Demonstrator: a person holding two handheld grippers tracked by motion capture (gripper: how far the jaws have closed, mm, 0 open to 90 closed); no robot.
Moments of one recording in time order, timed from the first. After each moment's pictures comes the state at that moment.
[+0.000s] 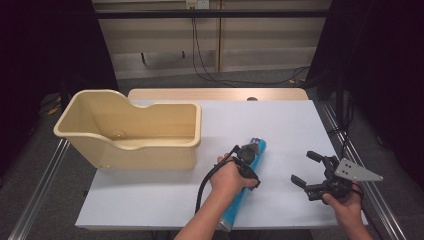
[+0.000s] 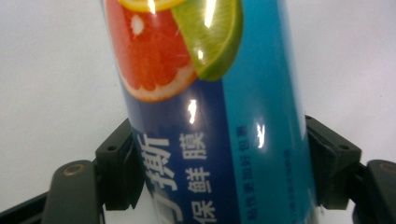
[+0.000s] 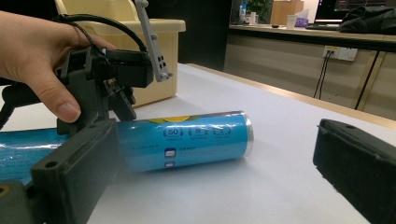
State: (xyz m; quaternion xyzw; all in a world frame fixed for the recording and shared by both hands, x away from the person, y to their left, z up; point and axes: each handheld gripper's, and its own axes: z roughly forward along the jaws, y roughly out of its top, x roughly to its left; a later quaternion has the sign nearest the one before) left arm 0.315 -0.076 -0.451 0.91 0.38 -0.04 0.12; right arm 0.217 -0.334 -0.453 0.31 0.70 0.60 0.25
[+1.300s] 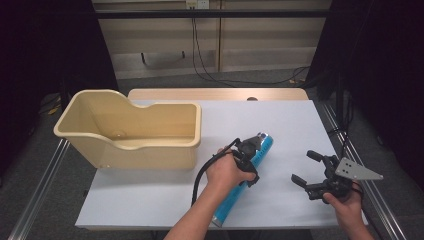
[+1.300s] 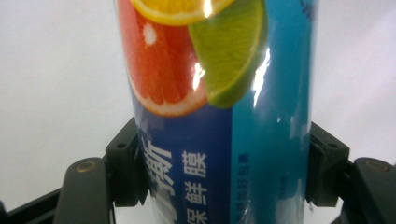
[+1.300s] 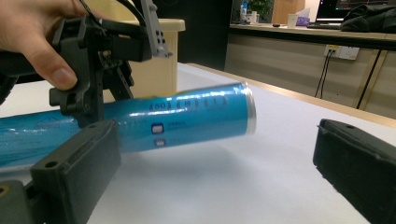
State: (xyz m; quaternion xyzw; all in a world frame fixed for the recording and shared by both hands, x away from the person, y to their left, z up) left arm 0.321 -0.072 -0.419 0.92 0.37 -0.05 0.10; right arm 0.219 -0.335 -0.453 0.31 0.69 0.60 0.25
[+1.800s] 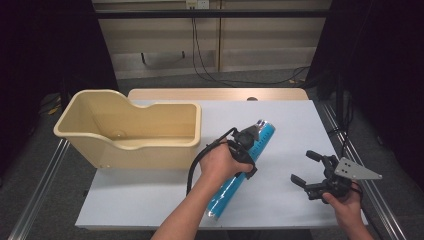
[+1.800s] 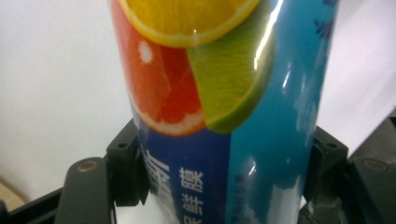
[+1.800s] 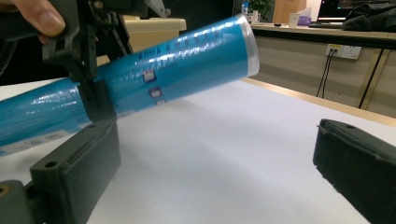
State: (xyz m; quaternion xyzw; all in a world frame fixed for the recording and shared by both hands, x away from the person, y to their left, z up) left arm 0.327 -0.061 -0.381 0.93 0.35 -0.05 0.13; right arm 0.220 -0.334 -0.454 0.31 0.70 0.60 0.24
